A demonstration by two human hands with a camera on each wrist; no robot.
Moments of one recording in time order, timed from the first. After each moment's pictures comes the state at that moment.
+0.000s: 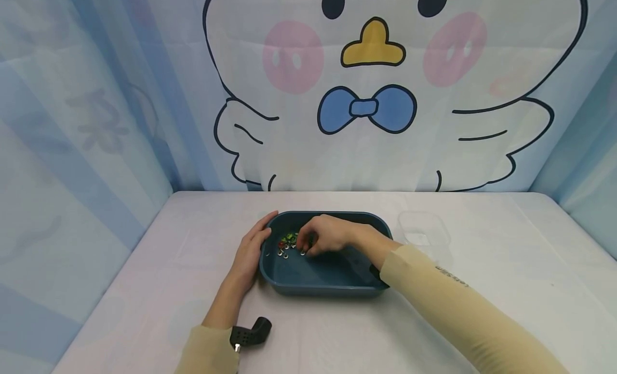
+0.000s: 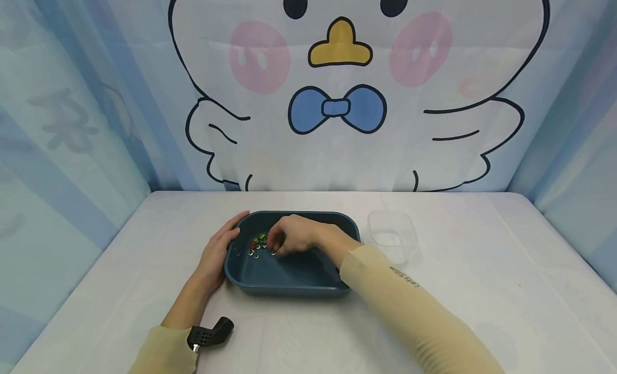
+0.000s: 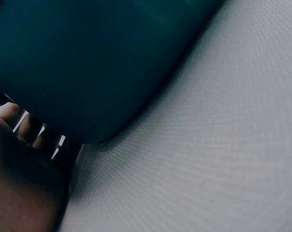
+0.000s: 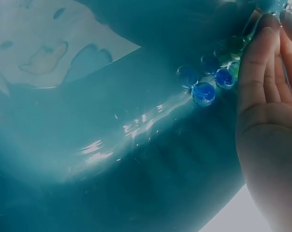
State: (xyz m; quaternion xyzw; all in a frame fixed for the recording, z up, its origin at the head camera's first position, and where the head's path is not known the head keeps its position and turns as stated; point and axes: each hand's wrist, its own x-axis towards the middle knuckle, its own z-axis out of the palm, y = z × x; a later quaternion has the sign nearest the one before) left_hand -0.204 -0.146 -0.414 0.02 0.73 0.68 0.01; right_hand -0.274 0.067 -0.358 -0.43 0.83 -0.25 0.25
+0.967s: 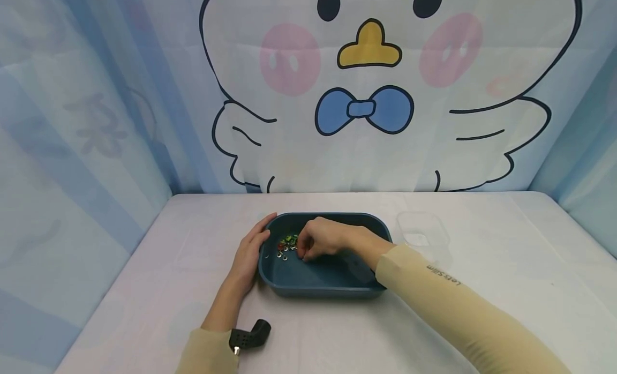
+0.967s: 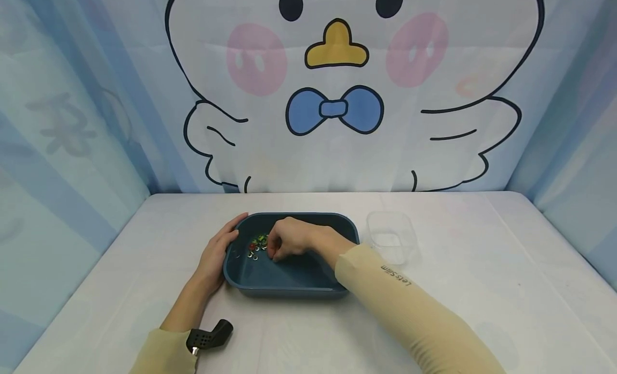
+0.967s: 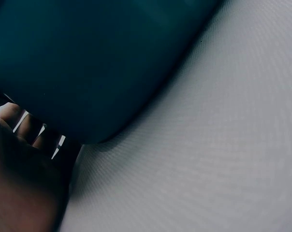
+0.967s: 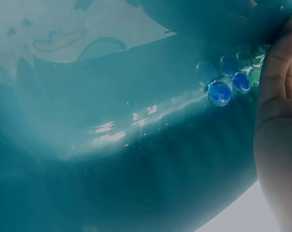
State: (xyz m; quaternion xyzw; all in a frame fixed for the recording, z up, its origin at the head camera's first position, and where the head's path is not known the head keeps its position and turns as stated) left_hand -0.203 -0.145 -0.413 0.01 0.73 0.69 0.02; right_hand -0.273 0.061 -0.366 -0.43 0.84 -0.23 0.24
